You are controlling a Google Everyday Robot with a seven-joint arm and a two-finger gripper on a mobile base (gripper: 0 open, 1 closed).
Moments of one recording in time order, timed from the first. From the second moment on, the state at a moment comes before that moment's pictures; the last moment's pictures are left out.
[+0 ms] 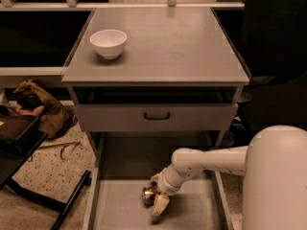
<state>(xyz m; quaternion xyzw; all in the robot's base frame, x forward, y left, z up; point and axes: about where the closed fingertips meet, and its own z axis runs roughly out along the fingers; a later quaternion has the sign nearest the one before) 0.474 -0.008 0.364 -0.67 0.70 0.23 0.13</state>
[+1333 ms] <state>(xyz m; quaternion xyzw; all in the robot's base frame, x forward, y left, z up) 0.476 -0.009 0.387 -0.66 0.70 0.22 0.14</state>
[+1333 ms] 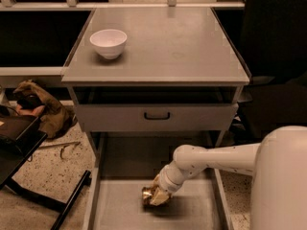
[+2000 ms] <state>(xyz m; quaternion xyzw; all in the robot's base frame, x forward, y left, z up) 0.489 0.015 0.511 -0.68 0.69 0.17 0.17</state>
